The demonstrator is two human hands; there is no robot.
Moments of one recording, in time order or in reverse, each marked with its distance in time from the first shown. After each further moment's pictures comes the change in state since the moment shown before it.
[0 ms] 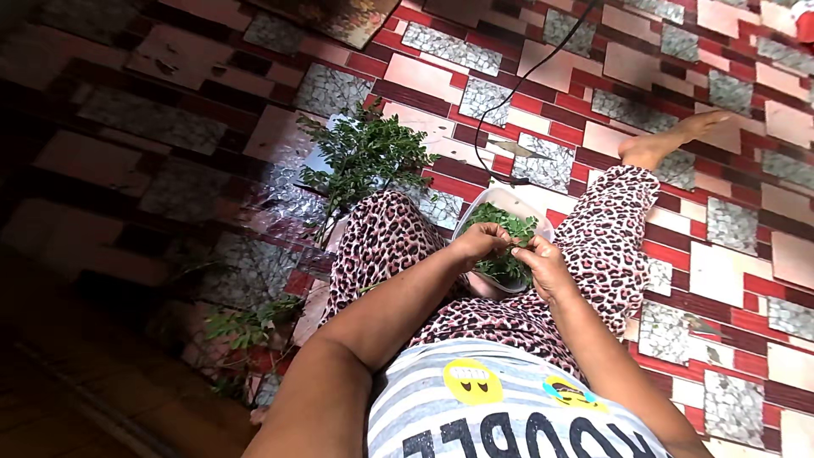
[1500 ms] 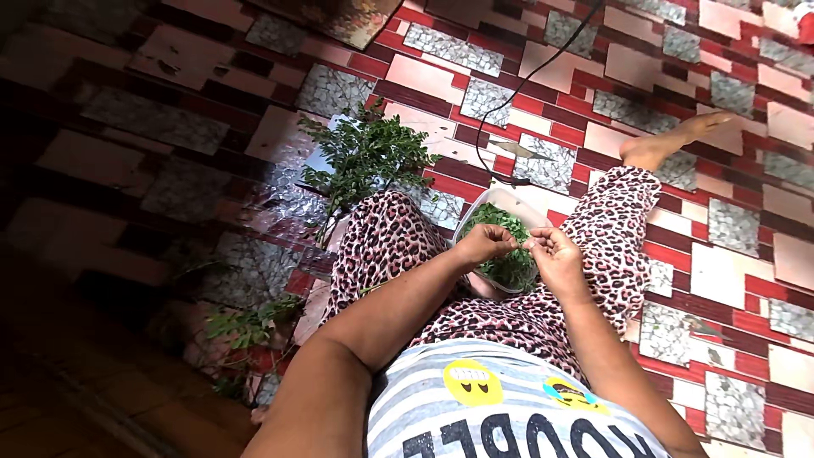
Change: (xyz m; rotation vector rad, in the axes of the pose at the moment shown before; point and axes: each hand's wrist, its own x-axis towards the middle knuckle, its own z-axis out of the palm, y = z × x) left_hand 0.001 -0.009 -0.003 0.149 -0.072 0.219; right_hand -0.006 -0.011 -0.016 -0.419 0.083 -0.326
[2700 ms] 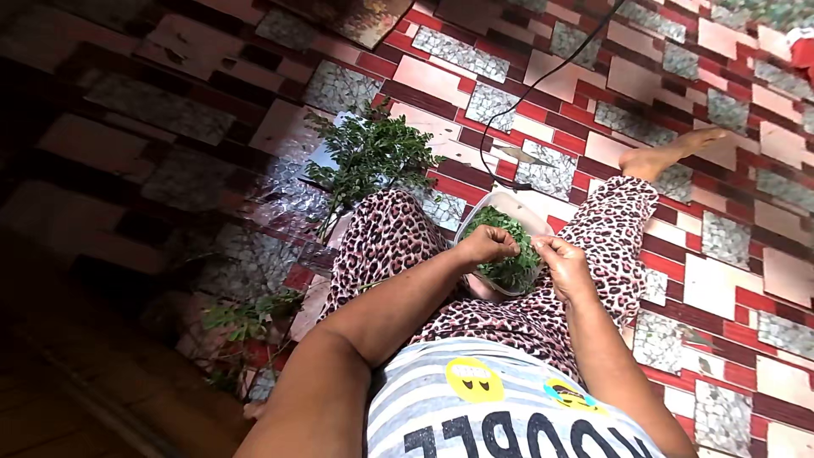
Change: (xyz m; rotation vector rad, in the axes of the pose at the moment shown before) left_hand 0.000 0.001 0.001 -0.009 -0.017 -0.034; right_hand 0.008 0.010 -0.008 0.229 -0.024 0.177
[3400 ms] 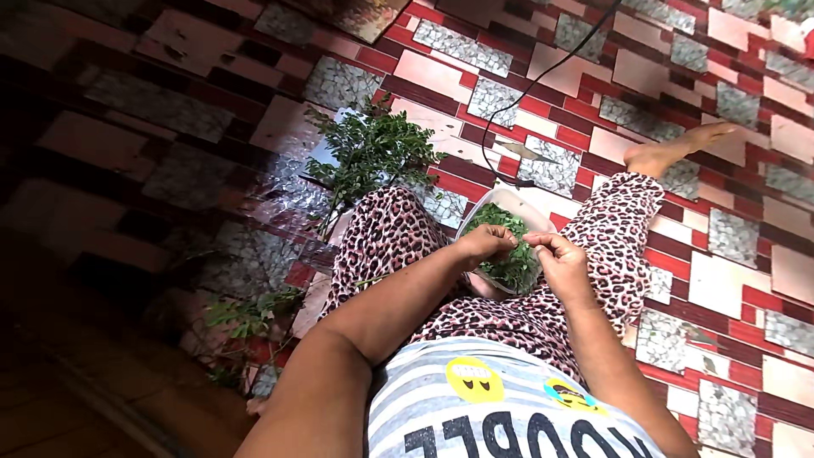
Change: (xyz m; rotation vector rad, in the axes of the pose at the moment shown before) left_hand -0.005 0.005 0.003 -0.093 0.014 -0.156; right_hand -0.012 -0.010 0.006 -0.221 -0.025 -0.329
